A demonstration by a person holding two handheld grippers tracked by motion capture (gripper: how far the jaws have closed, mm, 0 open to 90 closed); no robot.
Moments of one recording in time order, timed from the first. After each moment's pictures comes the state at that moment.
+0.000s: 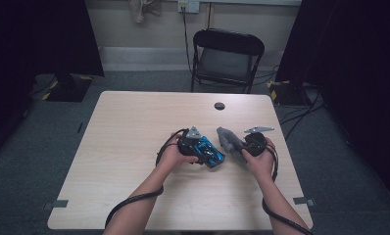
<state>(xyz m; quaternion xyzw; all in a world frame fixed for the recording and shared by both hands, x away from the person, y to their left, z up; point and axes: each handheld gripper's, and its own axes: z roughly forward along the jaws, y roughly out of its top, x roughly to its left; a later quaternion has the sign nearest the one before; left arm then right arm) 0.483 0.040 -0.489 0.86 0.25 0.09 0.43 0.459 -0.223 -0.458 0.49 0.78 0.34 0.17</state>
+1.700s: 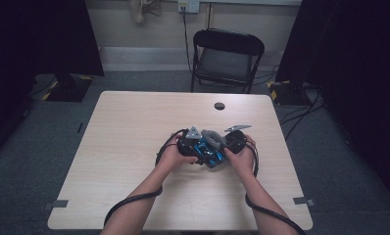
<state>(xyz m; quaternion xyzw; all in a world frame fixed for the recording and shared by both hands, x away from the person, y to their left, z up) 0.482 0.040 -0.490 0.86 0.25 0.09 0.44 0.482 -0.169 -0.477 0.47 0.81 0.32 0.16</state>
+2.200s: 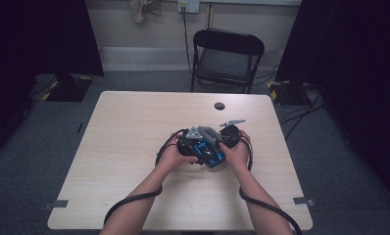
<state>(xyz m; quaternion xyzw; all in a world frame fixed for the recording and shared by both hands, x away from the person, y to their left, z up) 0.482 0.040 -0.490 0.86 0.25 0.09 0.44 0.501 -0.154 -0.476 0.47 0.80 0.33 0.16</state>
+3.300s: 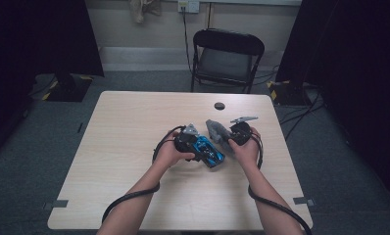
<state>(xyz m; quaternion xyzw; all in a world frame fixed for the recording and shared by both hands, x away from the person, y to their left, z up) 0.490 0.051 -0.480 0.87 0.26 0.06 0.43 0.498 -0.184 -0.457 0.48 0.79 0.34 0.17</state>
